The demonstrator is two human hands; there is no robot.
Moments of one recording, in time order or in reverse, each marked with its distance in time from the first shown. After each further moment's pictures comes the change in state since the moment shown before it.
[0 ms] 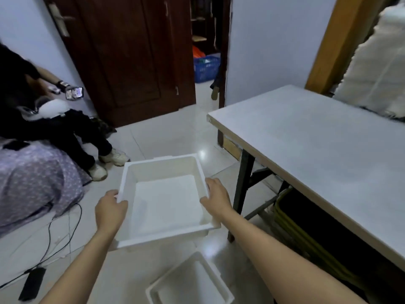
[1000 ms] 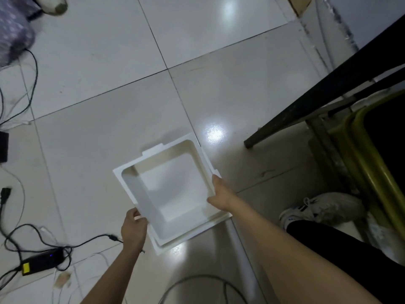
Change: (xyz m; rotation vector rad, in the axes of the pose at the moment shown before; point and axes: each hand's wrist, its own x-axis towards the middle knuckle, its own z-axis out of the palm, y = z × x) left_hand -0.176 -0.293 0.262 0.088 -0.313 -0.848; right_hand 0.002 0.311 0.247 -0.309 -0.841 0.419
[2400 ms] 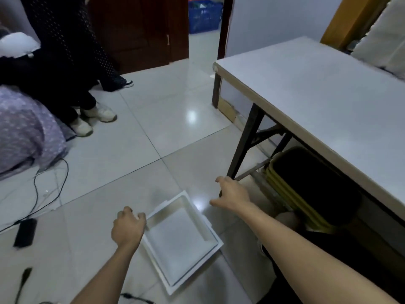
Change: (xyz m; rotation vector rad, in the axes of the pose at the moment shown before) left_hand -0.102 0.125 -0.180 0.316 0.228 0.584; right_hand -0.293 -0.111 -0.115 -0.222 0.666 -0.070
